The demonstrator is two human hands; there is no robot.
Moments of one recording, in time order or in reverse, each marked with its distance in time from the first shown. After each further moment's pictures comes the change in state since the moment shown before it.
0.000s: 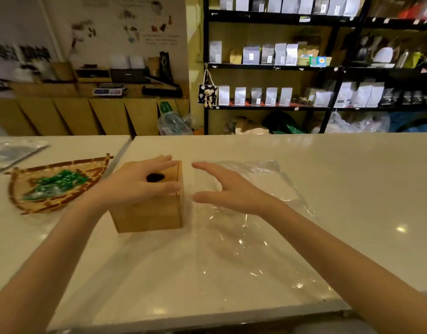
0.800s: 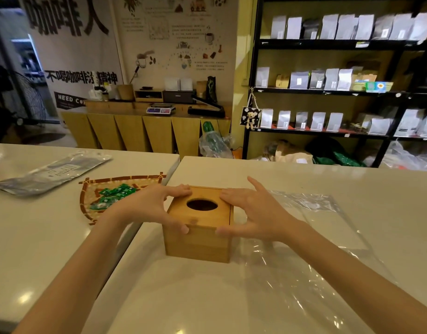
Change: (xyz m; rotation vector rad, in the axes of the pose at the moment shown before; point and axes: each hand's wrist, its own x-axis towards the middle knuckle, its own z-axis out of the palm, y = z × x) left_hand 0.003 -0.084 -0.029 -0.027 -0.093 -0.094; right_hand 0.065 0.000 0.022 -0.558 -0.099 -0.204
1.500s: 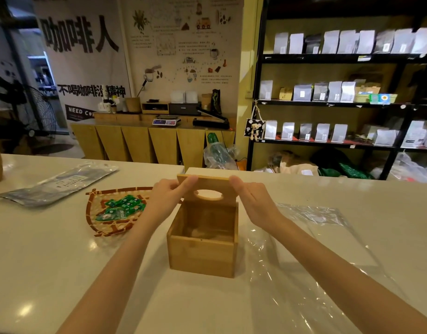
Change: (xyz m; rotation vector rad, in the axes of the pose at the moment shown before) left_hand 0.031 0.009 0.010 -0.513 0.630 0.028; right_hand 0.033 -0.004 -0.004 0.676 0.449 0.162
